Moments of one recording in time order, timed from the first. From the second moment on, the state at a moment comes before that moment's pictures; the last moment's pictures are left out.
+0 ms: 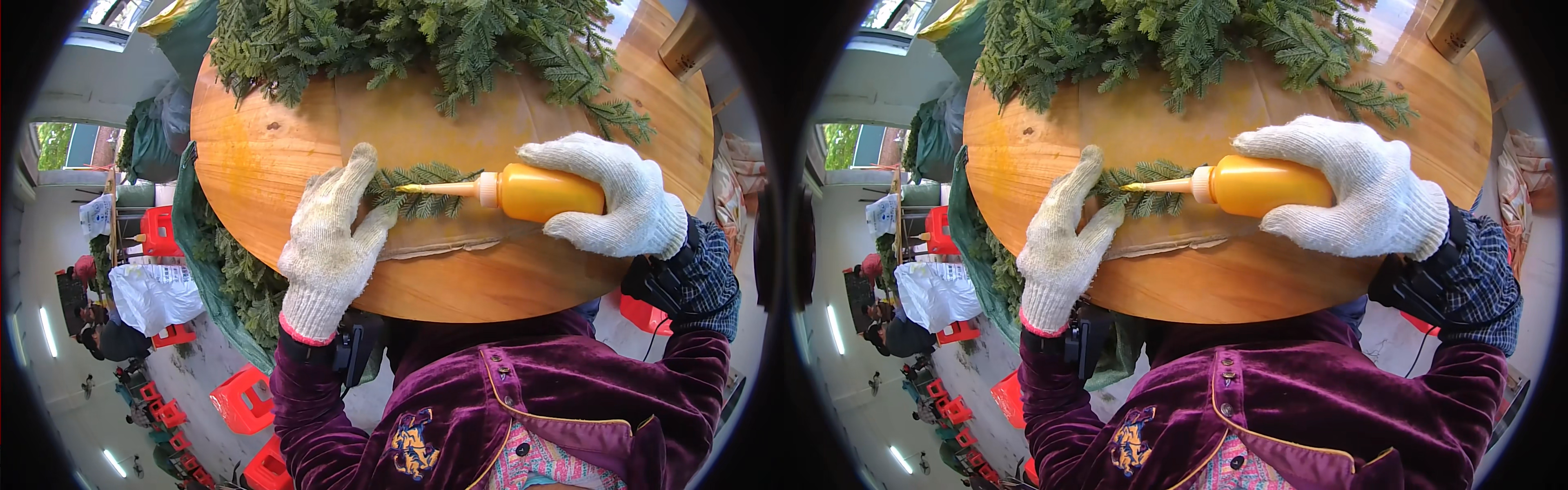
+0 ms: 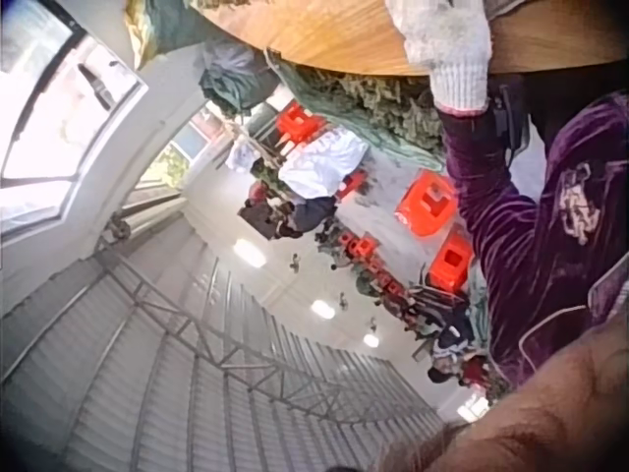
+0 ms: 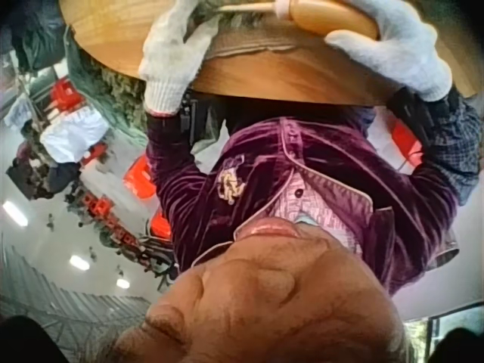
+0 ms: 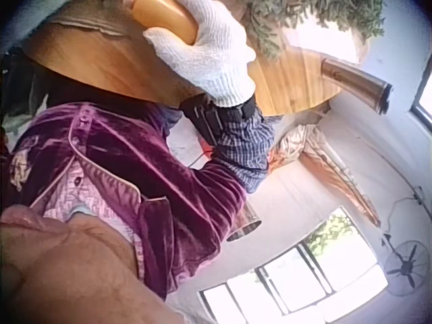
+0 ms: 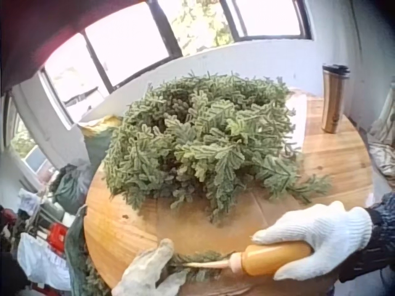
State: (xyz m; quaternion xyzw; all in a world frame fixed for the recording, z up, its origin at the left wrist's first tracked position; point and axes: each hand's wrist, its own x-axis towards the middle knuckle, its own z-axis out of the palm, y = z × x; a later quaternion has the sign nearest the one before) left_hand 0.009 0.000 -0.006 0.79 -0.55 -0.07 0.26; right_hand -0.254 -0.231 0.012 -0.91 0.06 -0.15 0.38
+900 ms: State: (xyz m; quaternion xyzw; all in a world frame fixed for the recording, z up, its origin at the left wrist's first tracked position) left_hand -0.028 -0.008 -0.005 0.82 -0.52 -0.02 0.24; right_hand -0.256 -0.227 0.033 -0.93 0.03 -0.14 0.34
